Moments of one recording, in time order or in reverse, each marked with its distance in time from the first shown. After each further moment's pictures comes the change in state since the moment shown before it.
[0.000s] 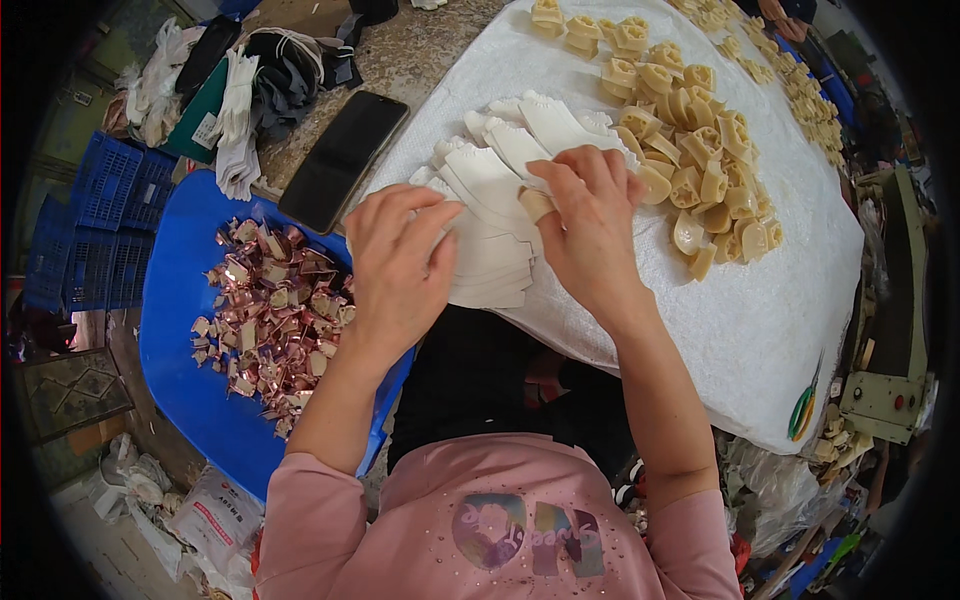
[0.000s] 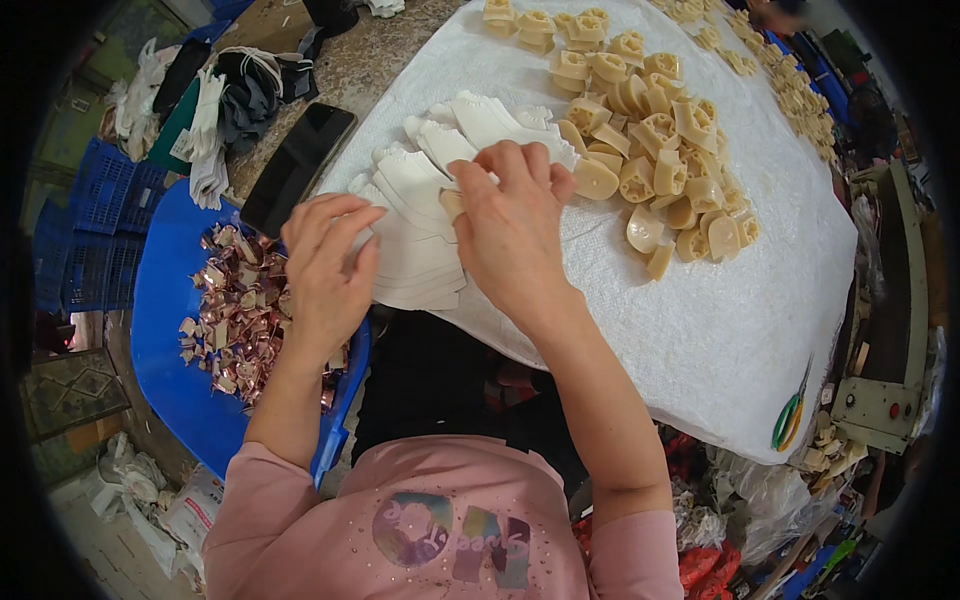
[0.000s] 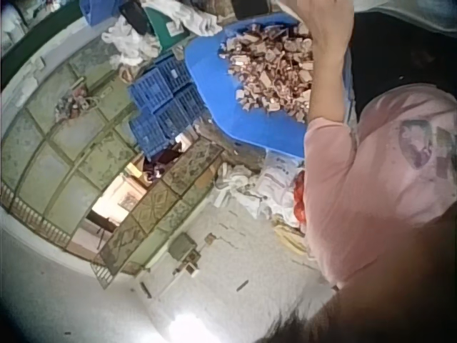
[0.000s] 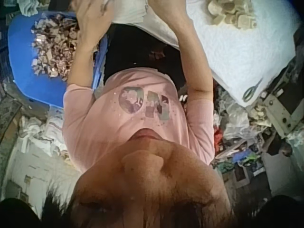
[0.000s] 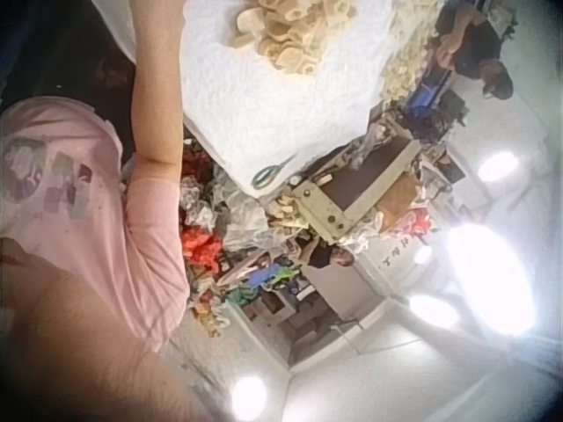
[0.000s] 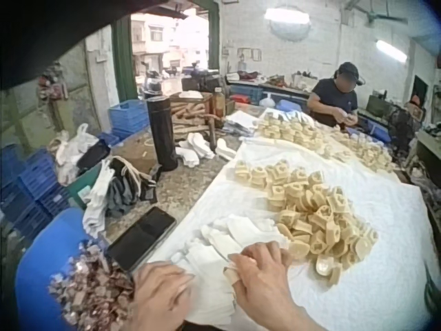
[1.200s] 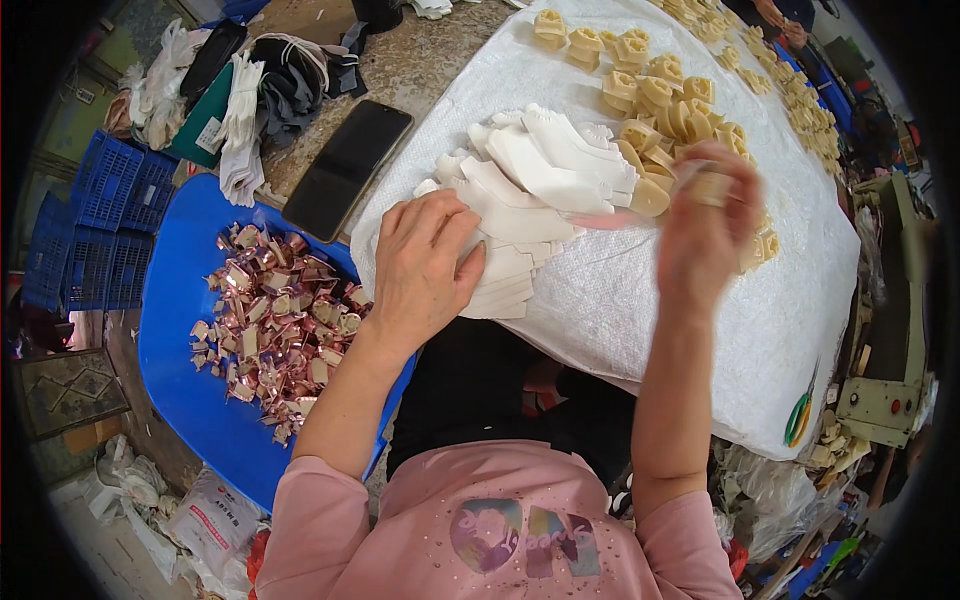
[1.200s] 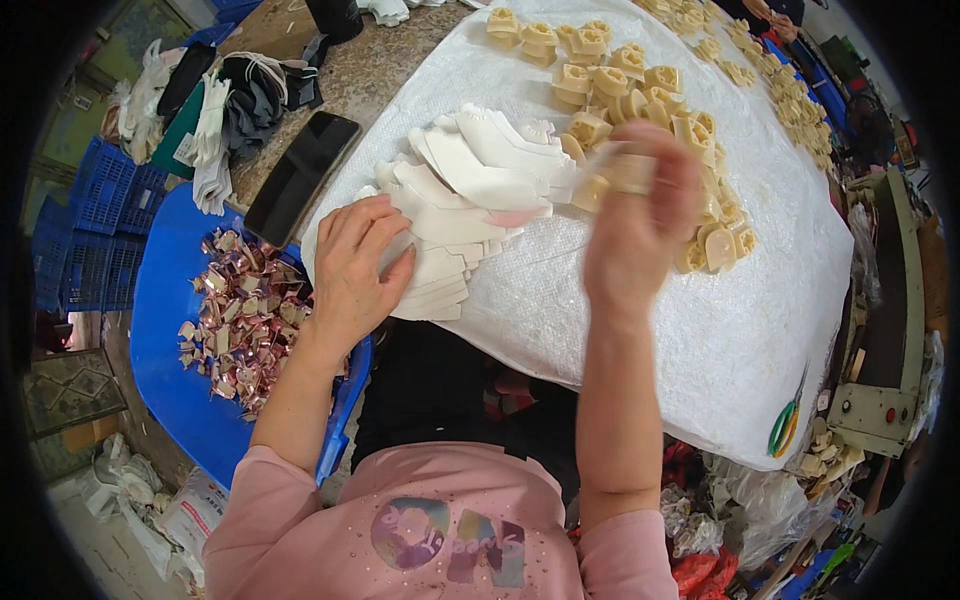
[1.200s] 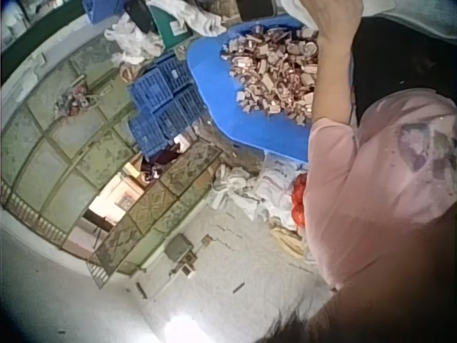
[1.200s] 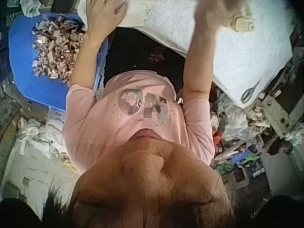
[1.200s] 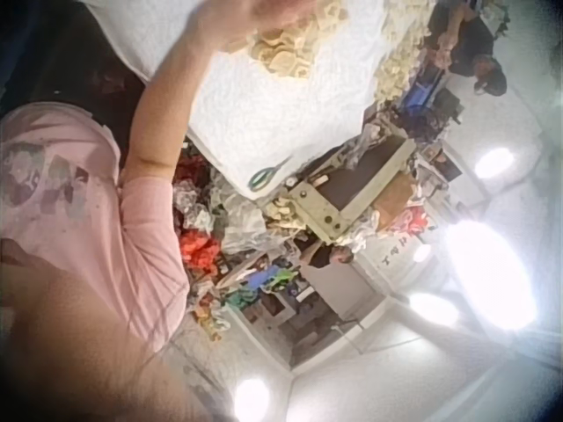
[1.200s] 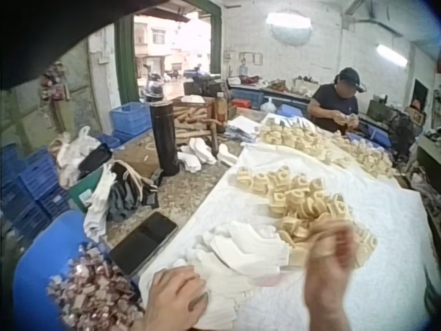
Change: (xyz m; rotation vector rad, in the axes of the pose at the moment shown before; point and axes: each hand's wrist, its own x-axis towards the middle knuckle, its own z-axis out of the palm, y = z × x) left_hand 0.004 -0.003 0.021 -0.003 -0.140 0.071; right_hand 0.007 0.048 -0.038 1.014 0.592 0.196
